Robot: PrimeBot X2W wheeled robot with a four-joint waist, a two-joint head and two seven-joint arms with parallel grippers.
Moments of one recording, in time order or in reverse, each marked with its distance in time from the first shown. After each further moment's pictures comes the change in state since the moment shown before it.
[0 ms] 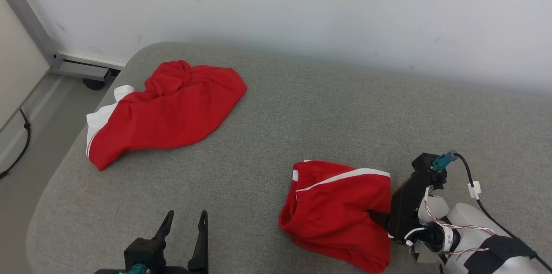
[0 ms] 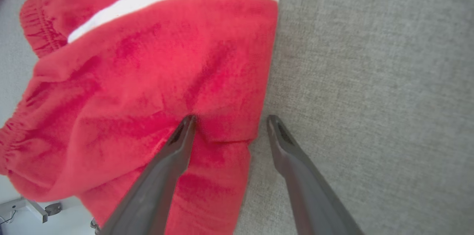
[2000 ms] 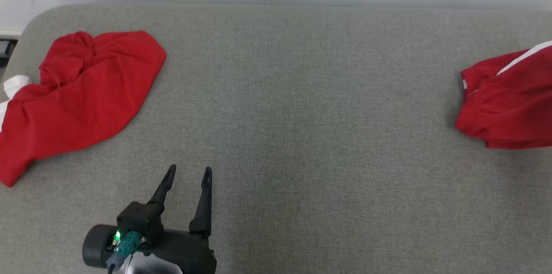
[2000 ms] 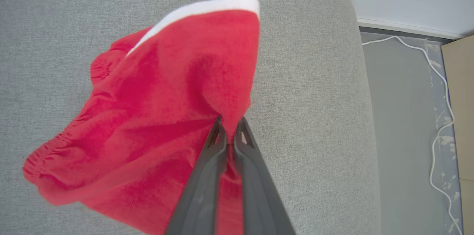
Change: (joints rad) left arm -0.106 0.013 -0.007 -0.090 0.000 -0.026 0.015; right arm -0.467 -0.447 0.019 0.149 -0.212 0.095 0.112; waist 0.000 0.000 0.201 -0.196
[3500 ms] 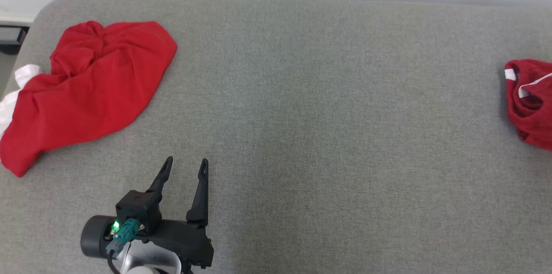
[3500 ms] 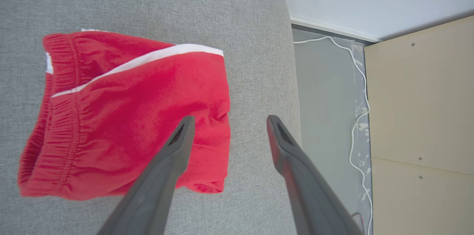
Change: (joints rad) left arm -0.056 -0.003 0.008 0.060 -0.006 -0.001 -0.004; right arm -0.144 -0.050 0.114 0.156 -0.162 0.001 0.037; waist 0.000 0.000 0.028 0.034
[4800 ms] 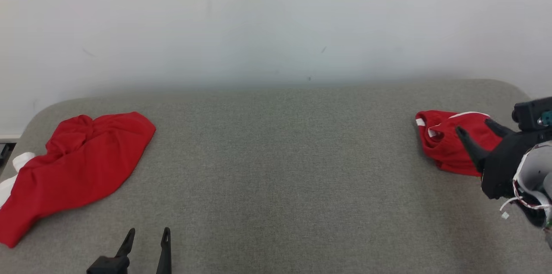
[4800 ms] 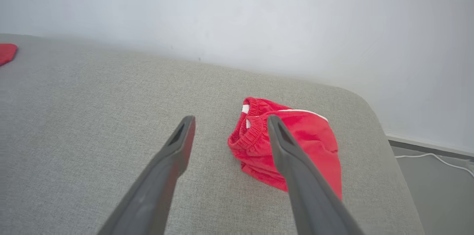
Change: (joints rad) left arm 0.252 0.067 0.090 -0.028 0.022 0.020 0.004; right arm 0.539 0.132 -0.107 -0.447 0.174 0.053 -0.586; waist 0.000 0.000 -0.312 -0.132
